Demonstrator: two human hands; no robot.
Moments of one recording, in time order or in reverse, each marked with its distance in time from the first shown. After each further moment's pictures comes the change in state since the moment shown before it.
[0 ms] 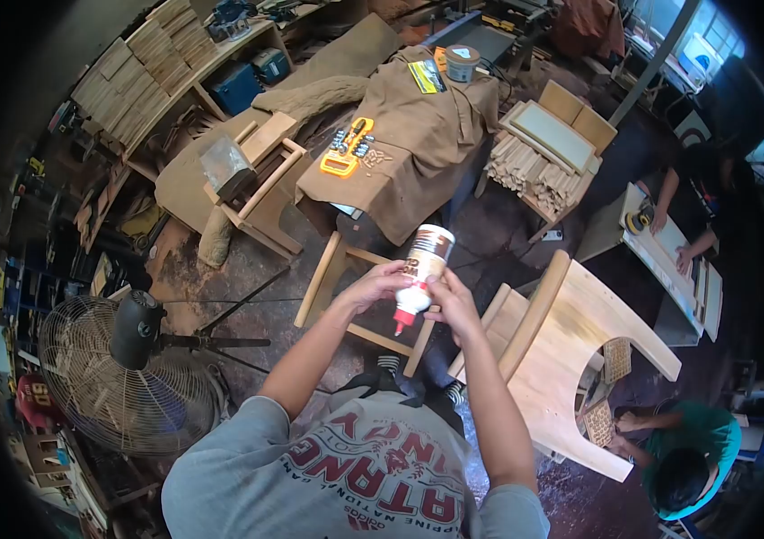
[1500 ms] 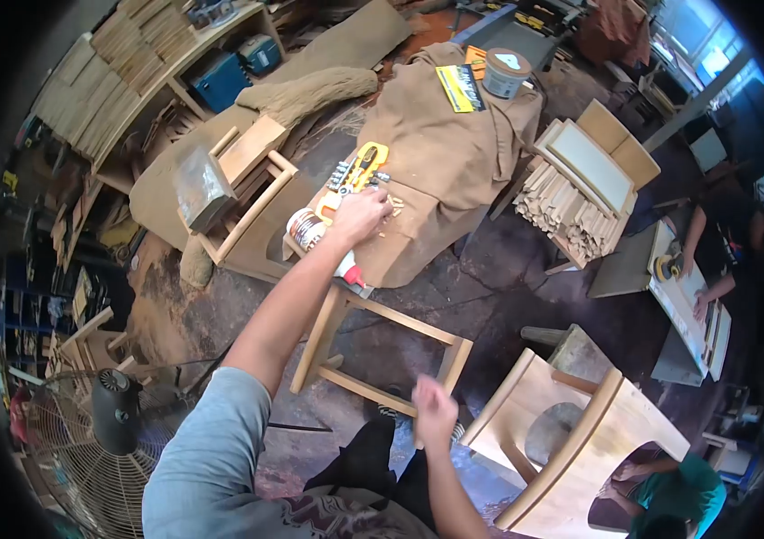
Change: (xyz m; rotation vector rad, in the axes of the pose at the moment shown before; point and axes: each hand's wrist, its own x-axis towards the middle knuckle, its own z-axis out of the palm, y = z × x) left_hand 0.256 0.111 -0.315 1.824 0.450 0.604; right_hand 0.144 0.127 0.091 -0.186 0.376 -0.409
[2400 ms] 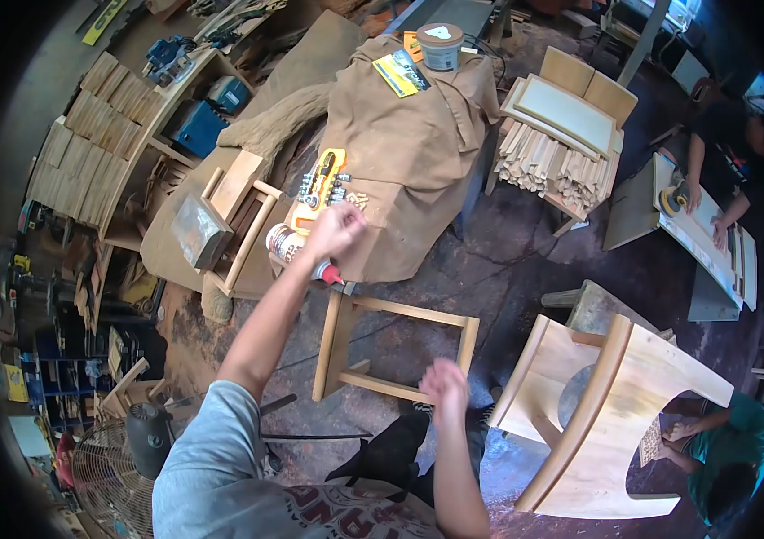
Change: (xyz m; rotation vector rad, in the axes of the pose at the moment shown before) left_hand -0.006 0.049 -0.022 -0.675 -0.132 -0.331; right_hand 0.003 0.021 -0.027 0.826 0.187 0.606
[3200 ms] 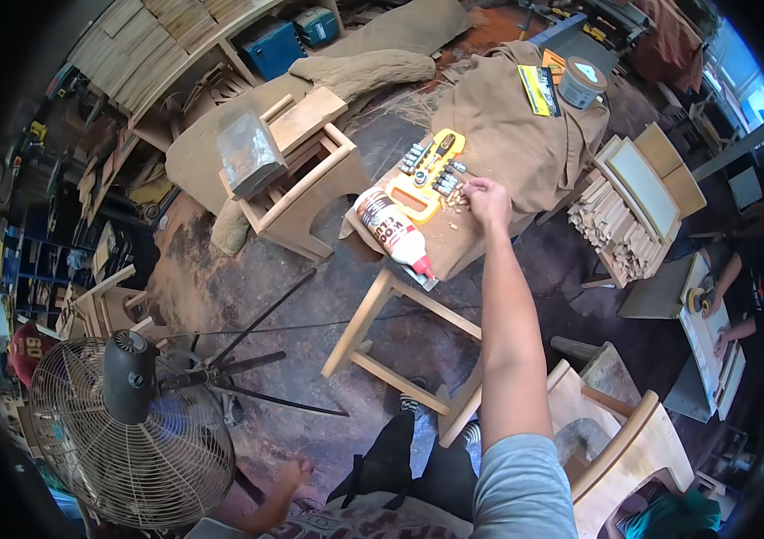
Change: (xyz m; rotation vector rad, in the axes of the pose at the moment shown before) left_hand -0.734 -0.065 0.132 0.089 -0.326 -1.242; right_hand 0.298 -0.049 0.331 -1.288 -0.254 -0.670
